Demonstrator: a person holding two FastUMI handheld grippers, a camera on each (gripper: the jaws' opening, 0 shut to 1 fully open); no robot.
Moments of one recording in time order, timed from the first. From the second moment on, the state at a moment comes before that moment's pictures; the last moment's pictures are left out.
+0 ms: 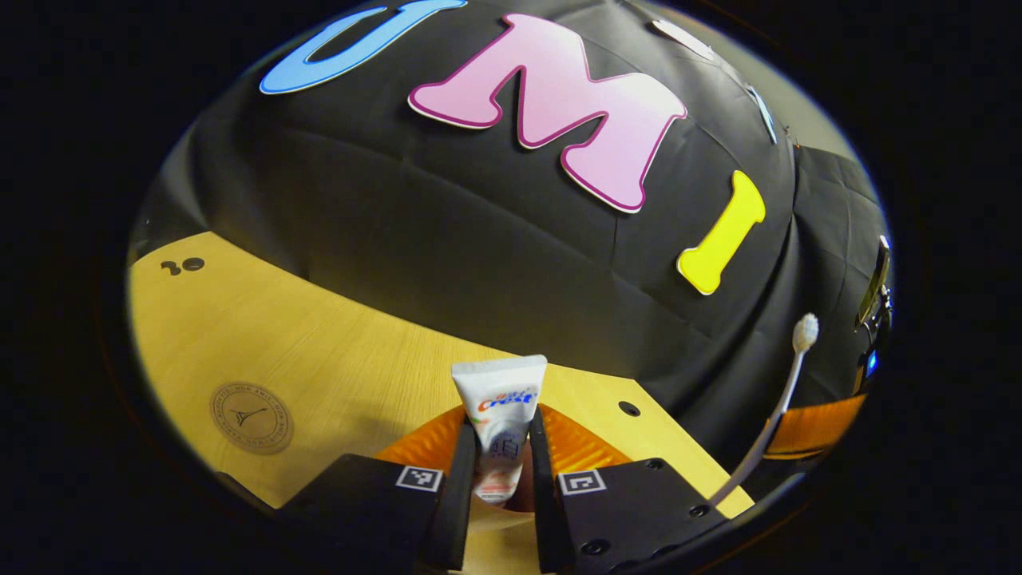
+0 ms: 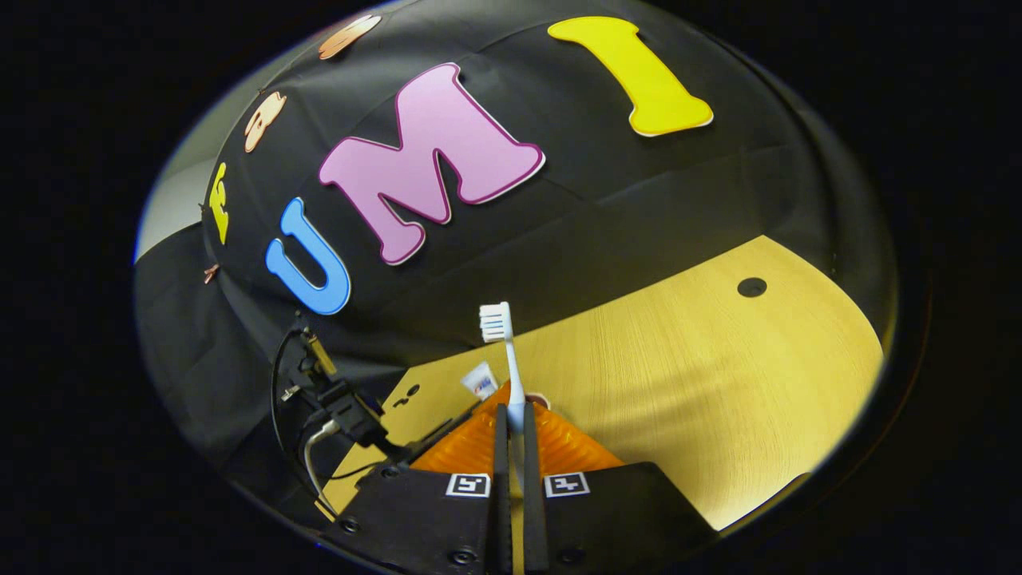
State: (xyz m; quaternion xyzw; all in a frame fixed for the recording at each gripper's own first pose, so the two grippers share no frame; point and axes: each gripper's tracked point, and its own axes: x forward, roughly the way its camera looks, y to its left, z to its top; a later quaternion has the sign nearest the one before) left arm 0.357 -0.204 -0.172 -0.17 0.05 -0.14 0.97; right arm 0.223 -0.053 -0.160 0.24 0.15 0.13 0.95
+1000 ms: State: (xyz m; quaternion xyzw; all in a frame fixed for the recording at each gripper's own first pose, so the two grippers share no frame) left arm 0.325 -0.191 -0.170 -0.18 0.07 -0.15 0.97; right arm 0.302 -0.023 -0.199 0.27 0.16 0.11 0.94
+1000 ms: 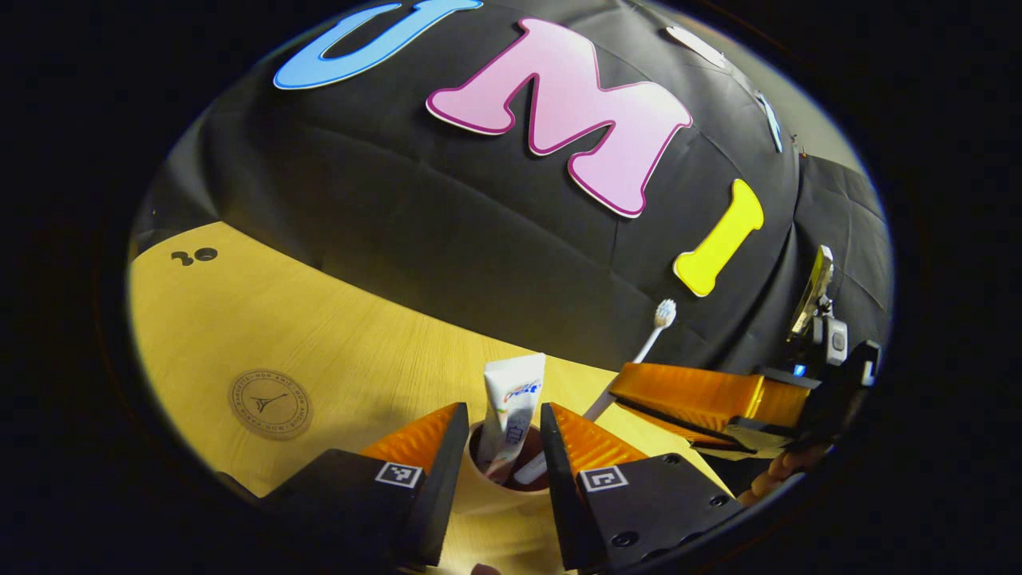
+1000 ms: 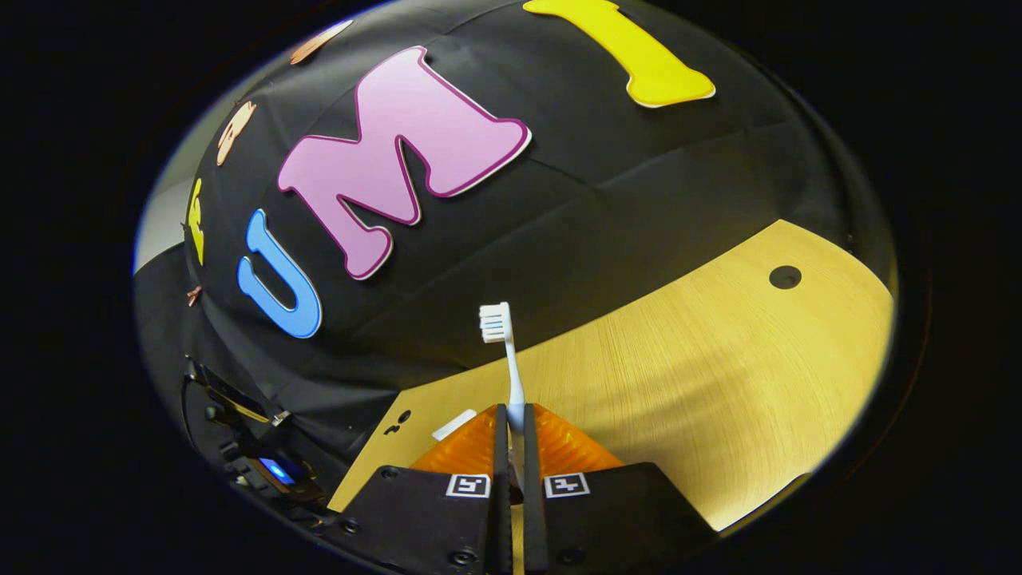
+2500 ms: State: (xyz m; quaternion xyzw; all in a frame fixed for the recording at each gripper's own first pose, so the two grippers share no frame) left arm 0.225 -0.144 -0.206 -0.22 0.13 -0.10 0.96; right arm 0.263 -0.027 -0.256 0.17 0.25 0.10 0.95
